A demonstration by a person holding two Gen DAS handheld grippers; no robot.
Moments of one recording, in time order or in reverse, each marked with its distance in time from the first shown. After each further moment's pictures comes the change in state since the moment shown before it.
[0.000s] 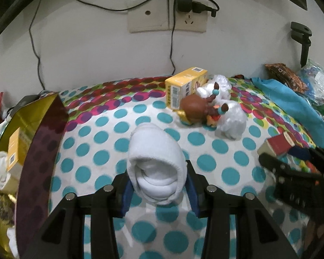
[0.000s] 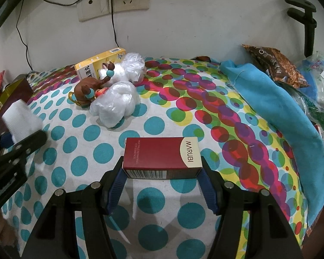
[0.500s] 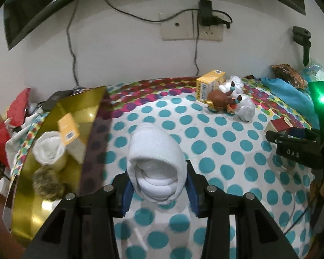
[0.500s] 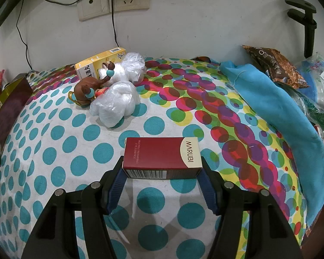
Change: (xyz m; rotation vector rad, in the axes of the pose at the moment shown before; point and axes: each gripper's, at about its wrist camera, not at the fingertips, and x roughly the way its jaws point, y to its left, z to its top) left arm -0.071 0.041 -0.030 -0.012 -0.014 0.097; right arm 0.000 0.002 0.000 0.003 0.000 -0.006
